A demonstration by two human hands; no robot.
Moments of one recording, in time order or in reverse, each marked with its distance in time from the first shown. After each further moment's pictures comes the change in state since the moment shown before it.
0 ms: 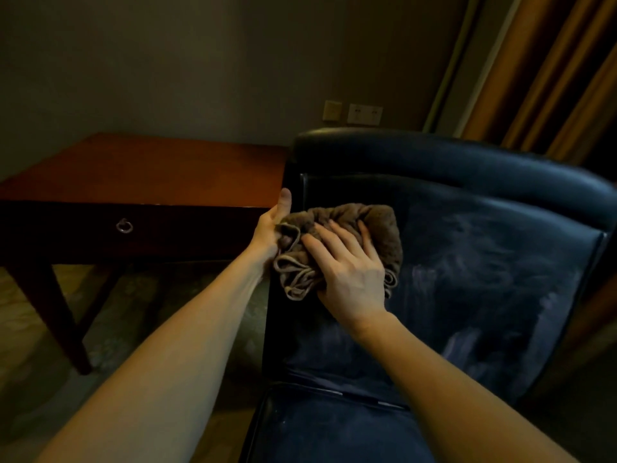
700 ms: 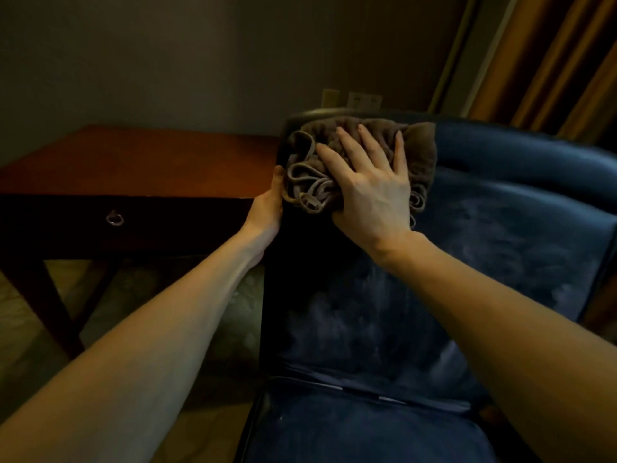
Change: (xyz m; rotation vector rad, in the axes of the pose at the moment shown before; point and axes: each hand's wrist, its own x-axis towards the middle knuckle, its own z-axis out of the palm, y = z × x) left_hand 0.003 0.003 0.008 0.126 0.020 0.157; right_hand 0.080 0.046 -0.034 -0.169 -0.096 0.051
